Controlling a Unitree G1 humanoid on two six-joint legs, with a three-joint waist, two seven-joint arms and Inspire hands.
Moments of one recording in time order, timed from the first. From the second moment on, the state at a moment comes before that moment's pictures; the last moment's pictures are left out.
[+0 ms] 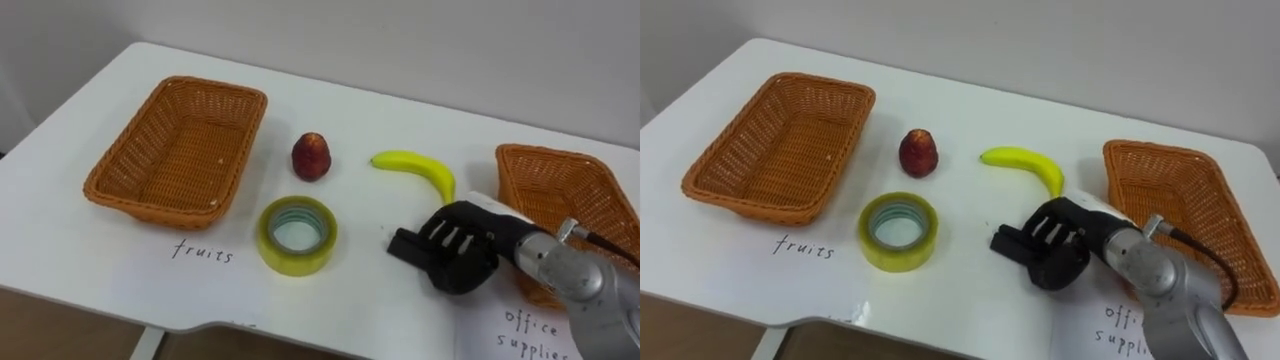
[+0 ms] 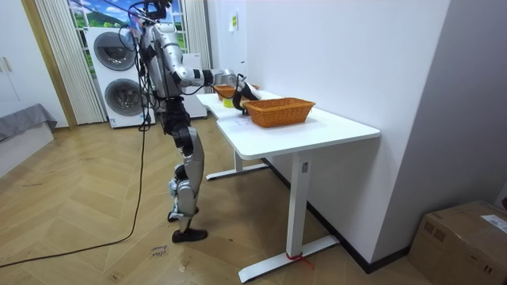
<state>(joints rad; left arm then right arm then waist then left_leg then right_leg) 0.22 0.30 0.08 1.01 0.11 0.12 -0.09 0.01 -0.46 0.06 -0.04 -0.55 0.20 0.61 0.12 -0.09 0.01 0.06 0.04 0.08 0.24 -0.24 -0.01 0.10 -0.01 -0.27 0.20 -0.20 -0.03</state>
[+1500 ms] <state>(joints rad) 0.31 0.25 0.23 1.04 0.09 0.08 -0.09 -0.03 -0.47 -0.27 -0.19 -0.31 0.08 0.16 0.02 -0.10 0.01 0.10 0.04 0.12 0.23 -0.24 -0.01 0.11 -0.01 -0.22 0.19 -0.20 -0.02</state>
